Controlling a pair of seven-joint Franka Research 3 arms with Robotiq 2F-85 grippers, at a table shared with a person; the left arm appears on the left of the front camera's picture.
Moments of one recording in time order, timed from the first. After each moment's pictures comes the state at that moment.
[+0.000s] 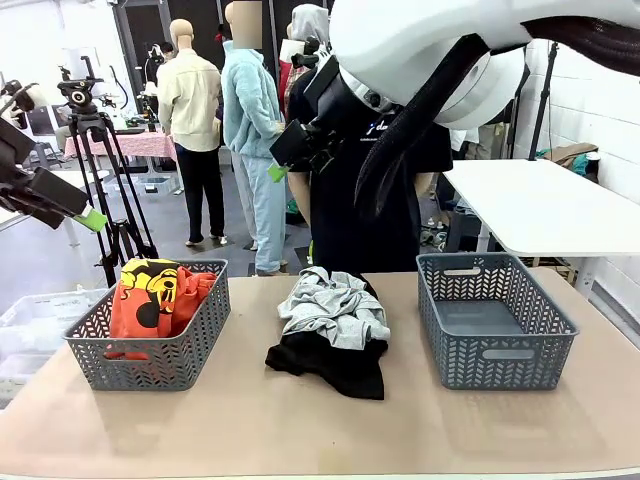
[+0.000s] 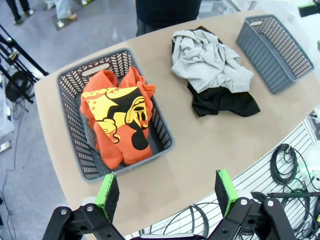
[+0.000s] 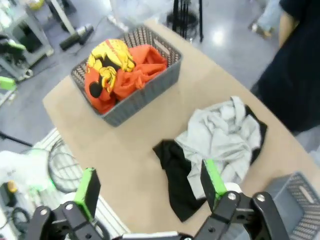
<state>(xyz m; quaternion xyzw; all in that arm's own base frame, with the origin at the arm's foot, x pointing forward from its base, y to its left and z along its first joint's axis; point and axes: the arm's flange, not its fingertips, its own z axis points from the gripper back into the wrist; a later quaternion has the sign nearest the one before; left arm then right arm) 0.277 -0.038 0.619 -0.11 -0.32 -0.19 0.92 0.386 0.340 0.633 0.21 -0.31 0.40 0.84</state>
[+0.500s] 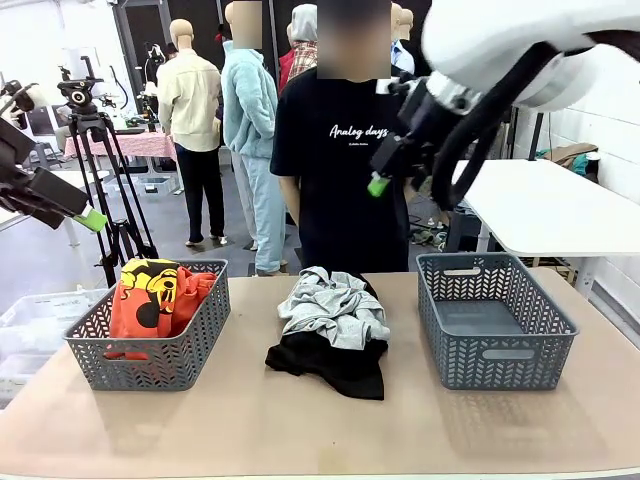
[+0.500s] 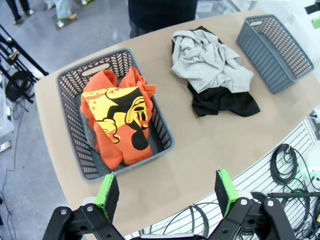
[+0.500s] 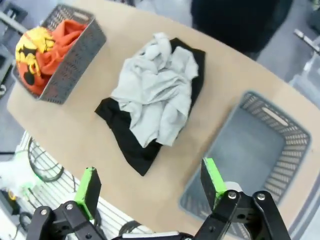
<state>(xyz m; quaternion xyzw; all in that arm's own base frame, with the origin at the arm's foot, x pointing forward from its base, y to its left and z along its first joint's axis) 0.278 -0.038 0.619 -0.11 -0.32 -0.19 0.92 0.434 0.206 0.626 0.16 -0.24 0.26 0.92</state>
